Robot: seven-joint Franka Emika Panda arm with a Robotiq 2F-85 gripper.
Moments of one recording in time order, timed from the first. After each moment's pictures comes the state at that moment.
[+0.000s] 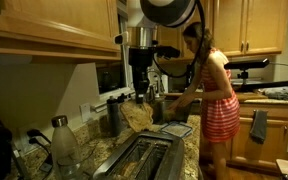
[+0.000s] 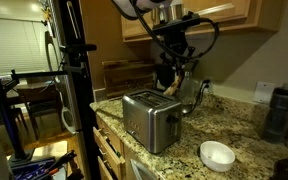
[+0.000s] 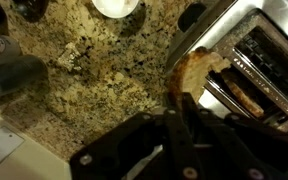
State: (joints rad) arm 0.04 -0.08 0.04 -2.11 -0.12 2.25 -0.68
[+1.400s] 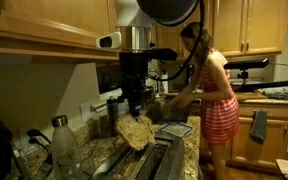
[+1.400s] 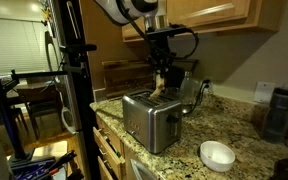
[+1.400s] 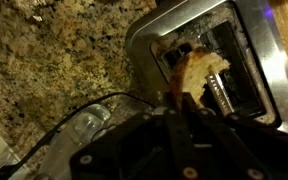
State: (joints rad) arm 0.11 -0.08 0.11 -2.15 -0.12 2.22 -0.92
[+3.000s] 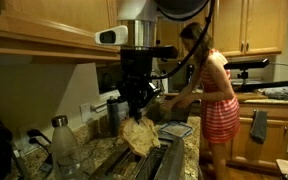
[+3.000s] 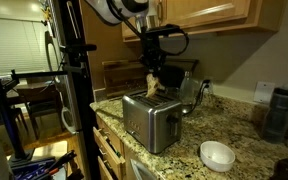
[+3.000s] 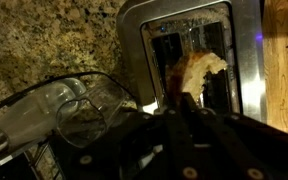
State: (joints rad) arm 0.13 -0.14 0.13 -2.21 -0.12 2.24 -1.13
